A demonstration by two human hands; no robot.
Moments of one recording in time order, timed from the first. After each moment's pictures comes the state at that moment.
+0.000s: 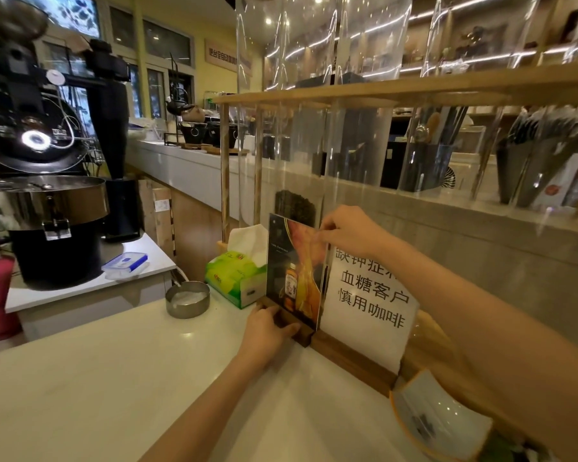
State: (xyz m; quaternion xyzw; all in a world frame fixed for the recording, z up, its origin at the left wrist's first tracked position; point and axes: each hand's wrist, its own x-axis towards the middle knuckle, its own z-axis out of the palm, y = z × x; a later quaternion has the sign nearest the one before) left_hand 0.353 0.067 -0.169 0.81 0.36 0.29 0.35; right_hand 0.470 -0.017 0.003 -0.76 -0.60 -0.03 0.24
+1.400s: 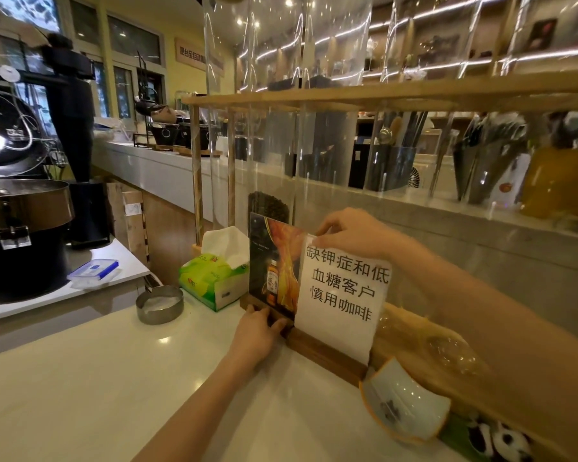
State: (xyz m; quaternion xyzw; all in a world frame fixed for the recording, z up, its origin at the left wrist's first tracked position) left_hand 0.368 0.056 -0.165 0.87 0.34 0.23 0.29; right_hand 0.472 -0.066 0.017 -0.80 -0.56 0.00 0.22
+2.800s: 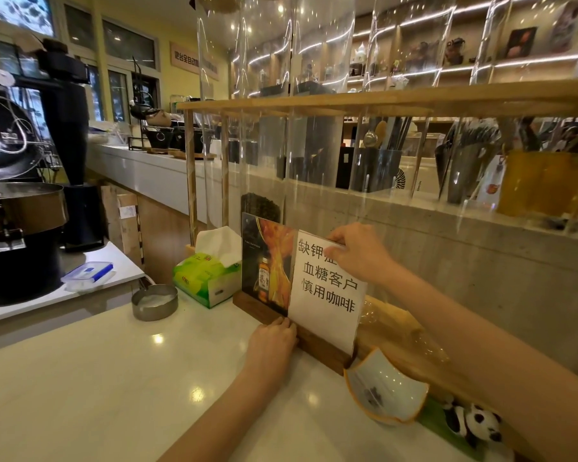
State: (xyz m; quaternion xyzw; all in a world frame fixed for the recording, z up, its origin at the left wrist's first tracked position) left_hand 0.370 0.005 -0.175 0.96 0.21 0.19 -0.04; right_hand 0.469 -0.093 -0.014 -0.81 -0.49 -0.08 0.31
